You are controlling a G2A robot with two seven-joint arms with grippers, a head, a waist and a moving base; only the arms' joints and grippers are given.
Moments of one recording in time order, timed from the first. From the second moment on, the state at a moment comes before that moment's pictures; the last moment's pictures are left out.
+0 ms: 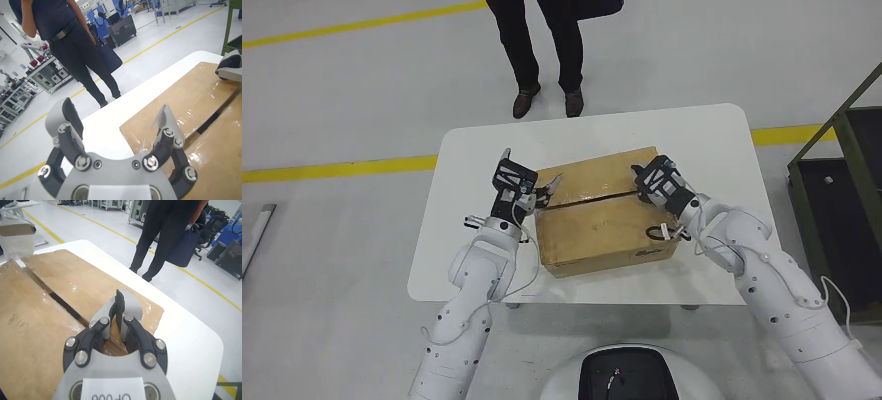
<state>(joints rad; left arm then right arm) 0.98 -1.26 -1.18 -1.60 1.63 -0.10 -0.12 -0.95 -1.26 1.19 -1.44 -1.38 -0.35 0.14</state>
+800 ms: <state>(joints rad) 0.86 -1.31 -1.00 -1.54 1.70 -0.11 -0.15 -1.01 -1.24 1.36 -1.50 -1.34 -0.30 0.15</state>
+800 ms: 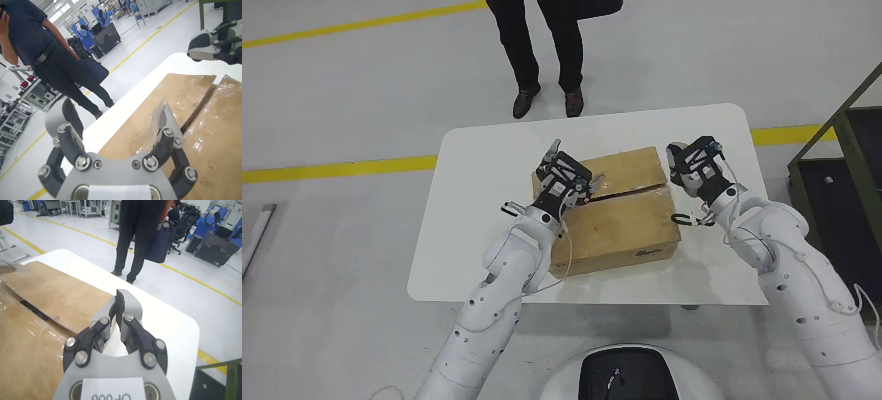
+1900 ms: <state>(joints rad) 0.90 -1.35 -1.07 -1.61 1.74 -0.08 -0.28 -1.11 -1.20 1.55 -1.62 -1.03 -0.44 0.22</state>
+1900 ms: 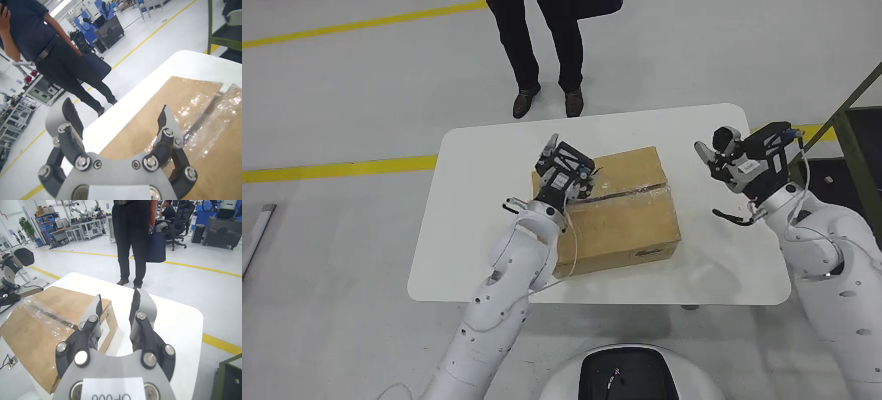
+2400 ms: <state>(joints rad) 1.31 -1.28 -1.43 -1.93 1.79 -0.12 -0.37 -1.13 -1.22 1.38 -1.72 -1.08 -0.39 0.08</state>
